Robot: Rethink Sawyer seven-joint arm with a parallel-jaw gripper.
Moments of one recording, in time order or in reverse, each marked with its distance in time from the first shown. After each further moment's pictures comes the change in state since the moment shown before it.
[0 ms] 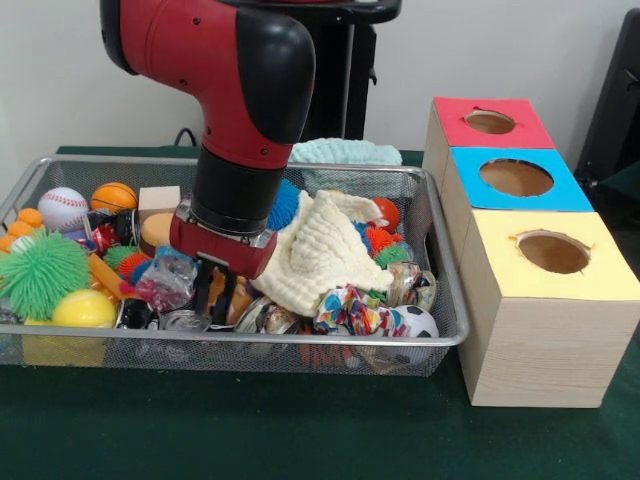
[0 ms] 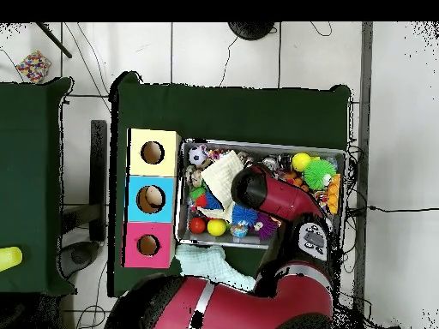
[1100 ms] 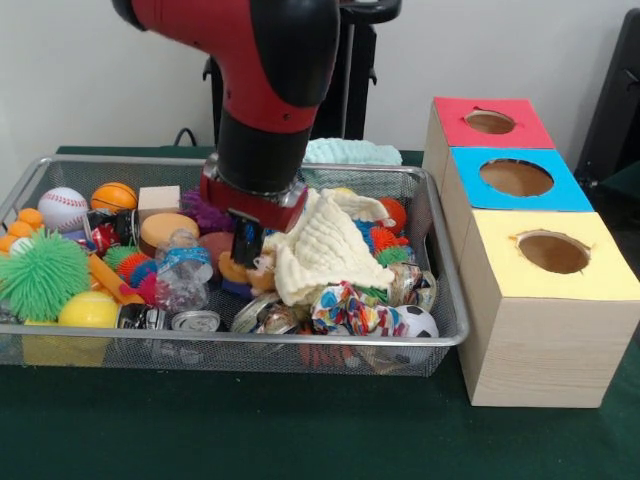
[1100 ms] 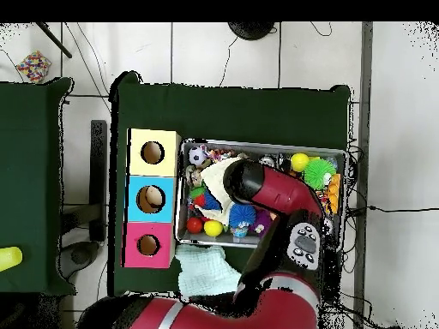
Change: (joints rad) arm 0.081 -0.076 -0.071 -0.024 0.059 0.374 0.000
